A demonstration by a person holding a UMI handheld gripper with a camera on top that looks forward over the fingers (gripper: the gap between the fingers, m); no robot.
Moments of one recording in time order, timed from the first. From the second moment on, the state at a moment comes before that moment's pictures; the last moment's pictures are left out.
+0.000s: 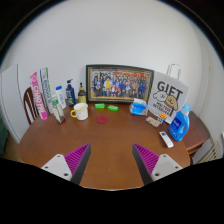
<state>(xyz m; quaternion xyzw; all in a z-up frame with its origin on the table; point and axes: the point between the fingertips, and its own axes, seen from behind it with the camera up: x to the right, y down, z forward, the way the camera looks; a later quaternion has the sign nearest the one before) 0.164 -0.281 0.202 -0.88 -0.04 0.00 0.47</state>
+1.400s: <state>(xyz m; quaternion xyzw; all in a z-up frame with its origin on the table) -0.224 0.031 0.069 -0.81 -0.06 0.05 0.58</state>
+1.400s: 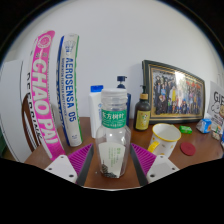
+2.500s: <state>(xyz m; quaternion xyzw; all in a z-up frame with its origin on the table) -0.203 0.096 0.177 -0.57 0.43 0.61 0.34</state>
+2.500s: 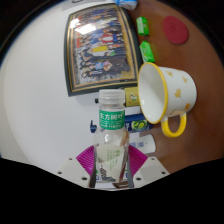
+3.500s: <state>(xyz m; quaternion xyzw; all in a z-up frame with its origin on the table) -0.048 0.098 0.245 -0.73 0.14 0.26 0.62</state>
